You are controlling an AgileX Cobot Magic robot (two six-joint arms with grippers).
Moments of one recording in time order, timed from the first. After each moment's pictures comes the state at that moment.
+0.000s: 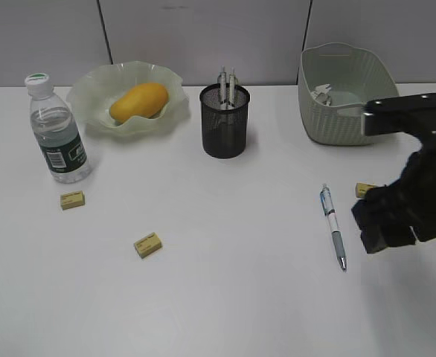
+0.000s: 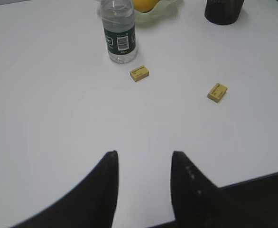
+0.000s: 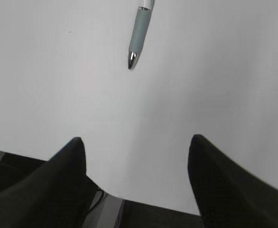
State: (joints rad) left arm -0.05 0.12 -0.53 -0.18 1.08 0.20; right arm 0.50 1.38 -0.81 -0.03 0.83 0.27
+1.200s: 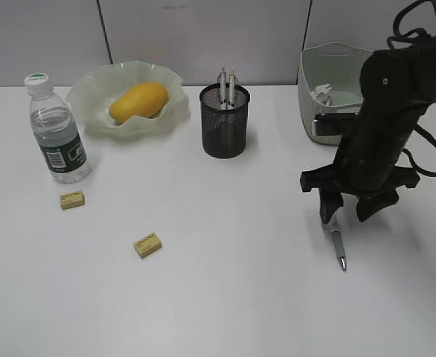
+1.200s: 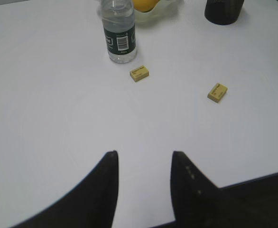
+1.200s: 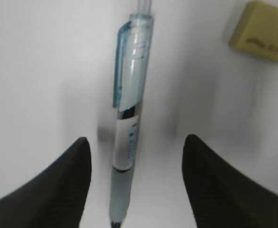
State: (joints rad) left arm -0.05 0.12 -0.53 -0.18 1.08 0.20; right arm 0.36 2.01 -1.18 0.02 0.75 0.26
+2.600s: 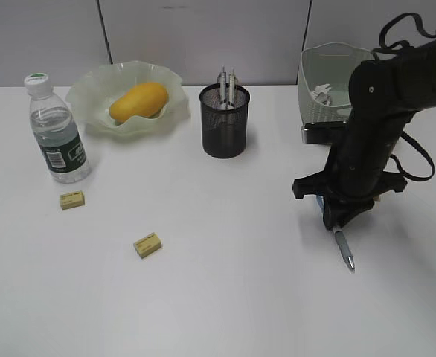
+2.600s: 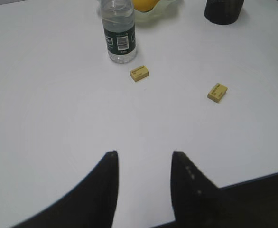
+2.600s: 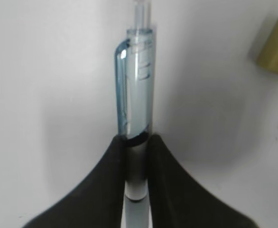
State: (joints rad) left arm -0.05 0.12 -0.53 -0.18 1.08 0.20; right arm 0.35 2.07 -1.22 0.04 0.74 0.21
